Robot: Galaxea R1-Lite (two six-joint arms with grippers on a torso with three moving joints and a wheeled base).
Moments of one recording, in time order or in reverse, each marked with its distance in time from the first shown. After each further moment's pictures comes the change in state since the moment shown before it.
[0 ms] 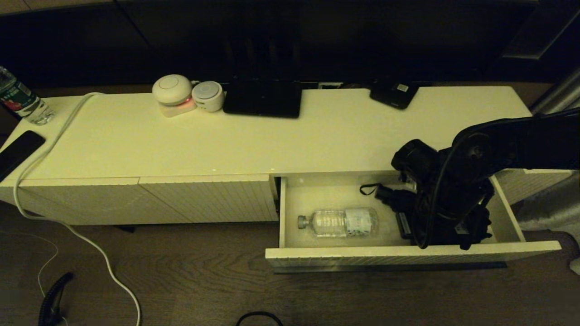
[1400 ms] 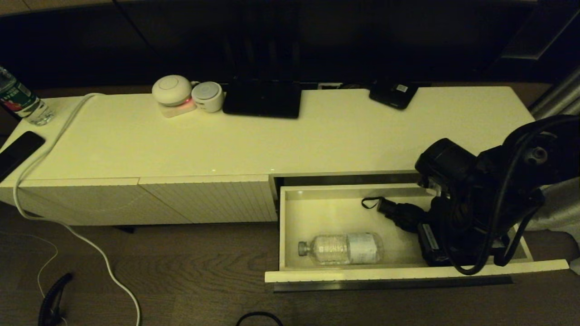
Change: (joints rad) left arm 0.000 0.000 0.000 0.000 0.000 0.000; right arm 0.031 -0.184 0.134 -0.027 -0.046 -0.002
